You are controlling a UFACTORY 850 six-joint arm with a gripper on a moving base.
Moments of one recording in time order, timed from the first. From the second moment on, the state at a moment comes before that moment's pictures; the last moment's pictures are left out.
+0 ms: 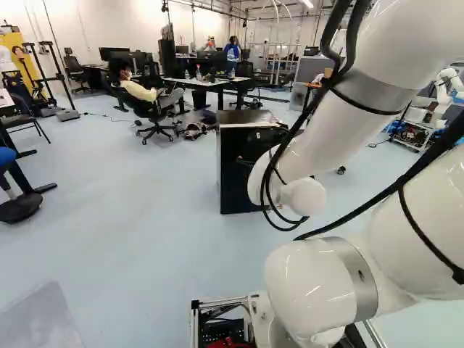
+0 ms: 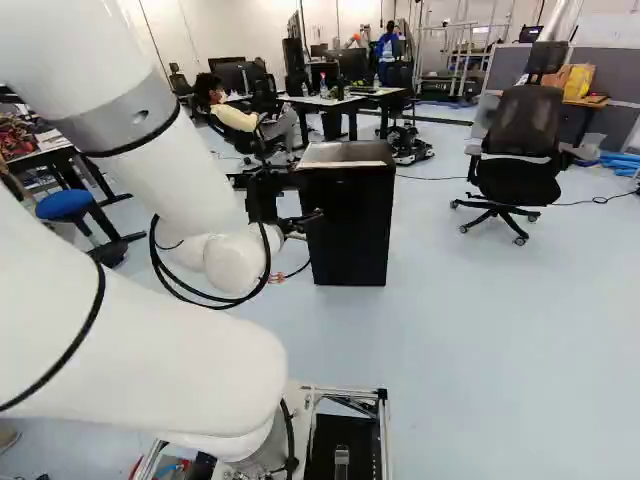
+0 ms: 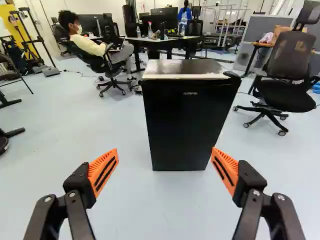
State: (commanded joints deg) arm 0.0 16.0 -5.0 0.0 50.0 0.0
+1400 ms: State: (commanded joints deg) arm 0.0 16.0 -5.0 0.0 50.0 0.0
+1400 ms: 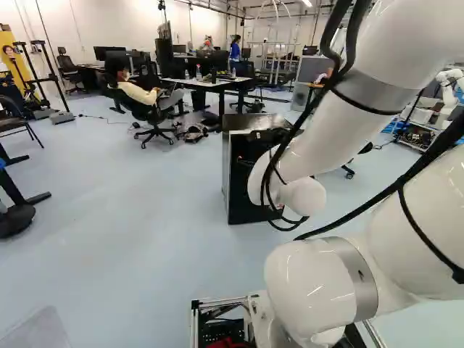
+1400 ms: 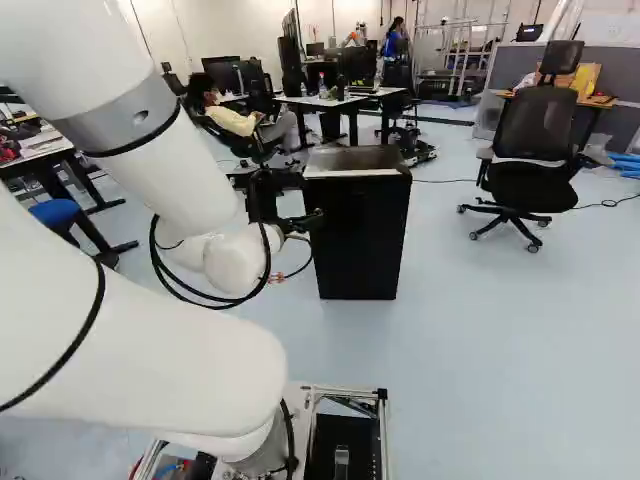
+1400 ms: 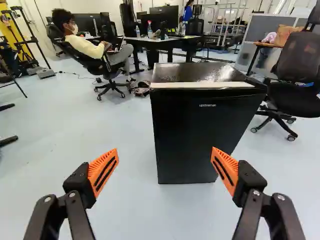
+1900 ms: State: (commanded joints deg) arm 0.0 16.0 -5.0 0.0 50.0 0.0
